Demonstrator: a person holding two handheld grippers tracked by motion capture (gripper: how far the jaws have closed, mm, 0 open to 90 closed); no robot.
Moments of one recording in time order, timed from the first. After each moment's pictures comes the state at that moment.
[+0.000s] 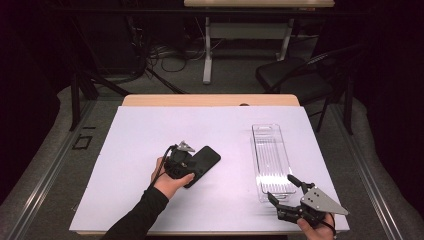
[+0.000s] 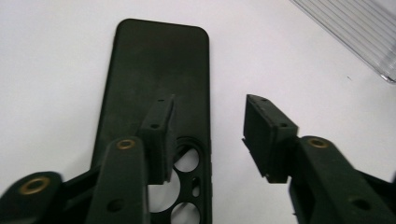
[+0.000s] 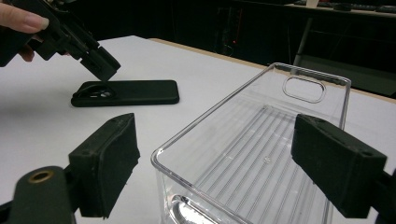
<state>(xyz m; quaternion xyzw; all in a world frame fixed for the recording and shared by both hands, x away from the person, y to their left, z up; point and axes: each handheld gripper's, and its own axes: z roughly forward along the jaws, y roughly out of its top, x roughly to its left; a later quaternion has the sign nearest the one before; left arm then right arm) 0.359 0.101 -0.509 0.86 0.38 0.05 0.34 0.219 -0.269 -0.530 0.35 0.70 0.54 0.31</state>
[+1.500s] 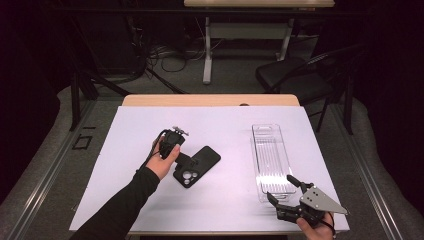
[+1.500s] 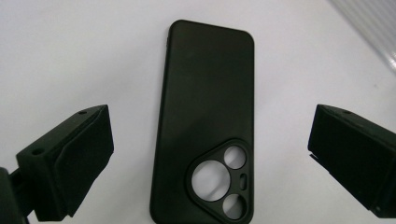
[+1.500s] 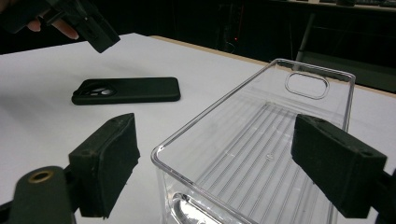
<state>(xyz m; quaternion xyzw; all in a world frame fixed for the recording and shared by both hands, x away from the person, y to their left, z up) 0.400 0.115 -0.489 0.87 0.41 0.02 0.28 0.221 -0.269 -0.532 0.35 0.70 0.54 0.30</state>
